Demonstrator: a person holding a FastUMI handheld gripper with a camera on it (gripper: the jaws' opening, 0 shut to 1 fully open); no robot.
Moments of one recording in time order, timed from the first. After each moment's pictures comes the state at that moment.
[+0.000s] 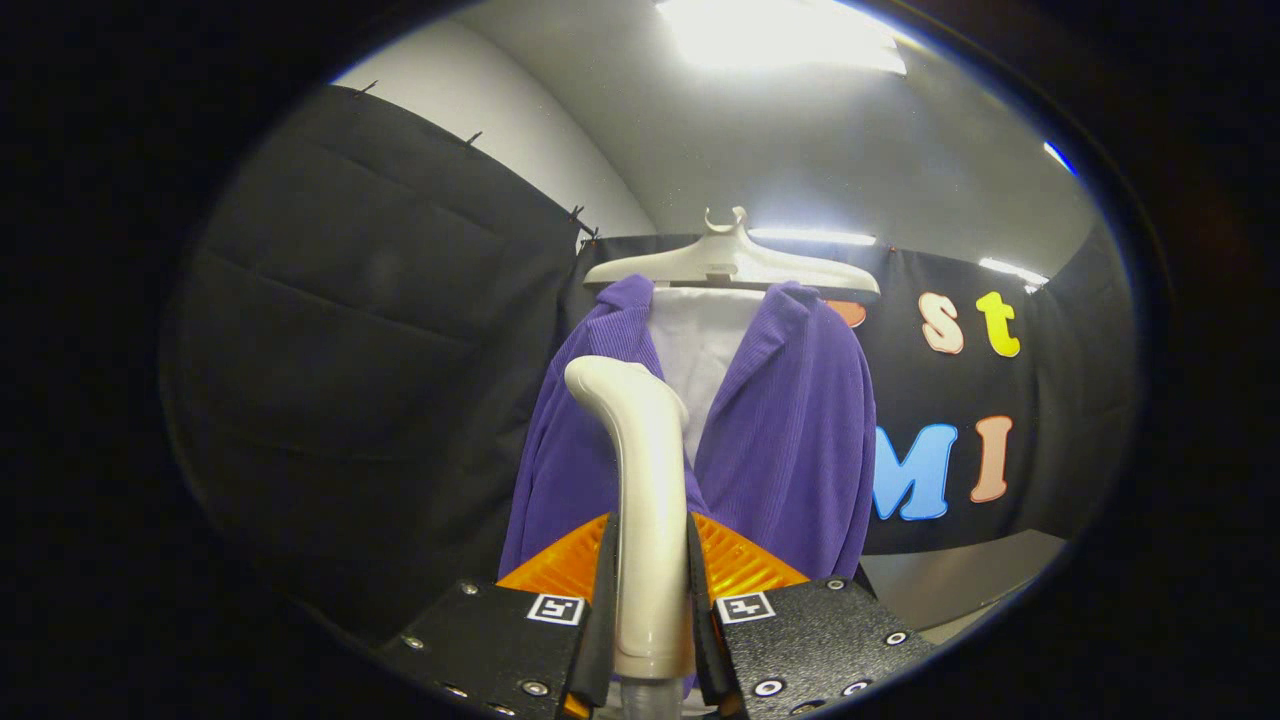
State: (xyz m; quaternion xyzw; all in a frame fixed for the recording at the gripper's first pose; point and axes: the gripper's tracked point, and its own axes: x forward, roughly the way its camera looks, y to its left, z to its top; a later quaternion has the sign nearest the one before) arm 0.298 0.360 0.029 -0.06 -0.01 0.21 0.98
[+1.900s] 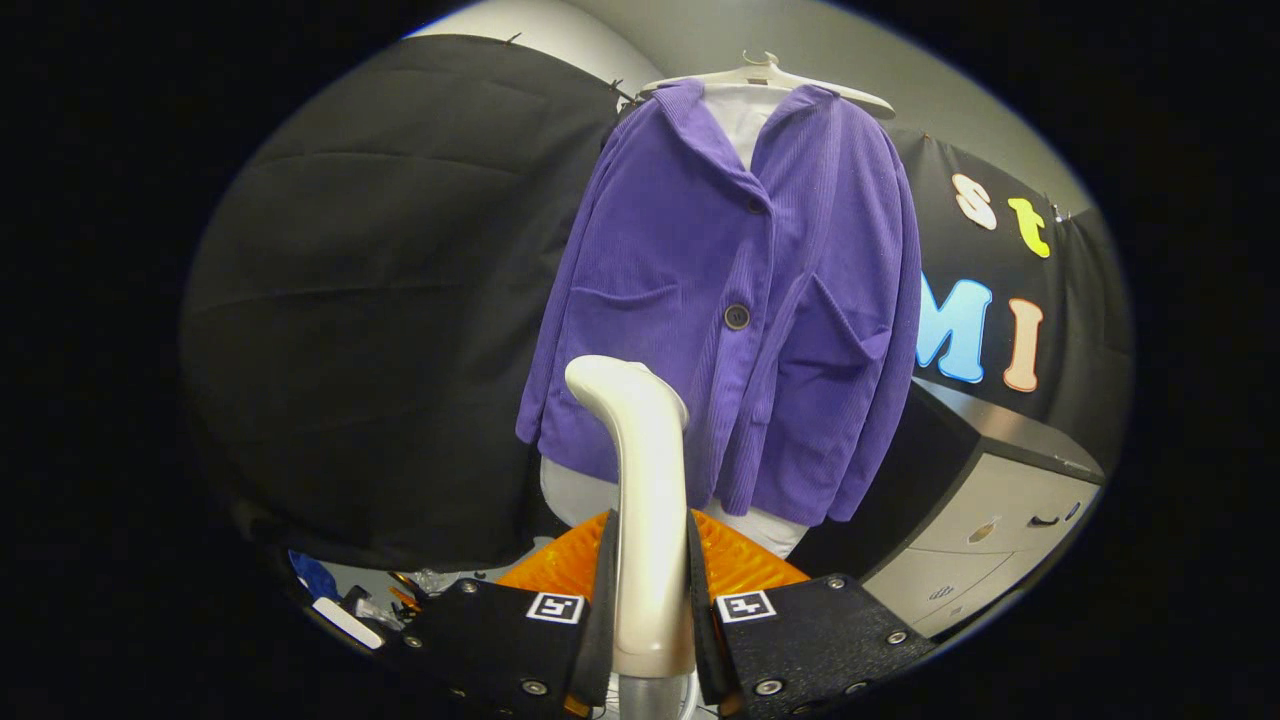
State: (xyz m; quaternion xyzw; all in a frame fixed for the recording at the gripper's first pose) arm 0.217 0.325 -0.214 -0.12 0.18 0.24 0.95
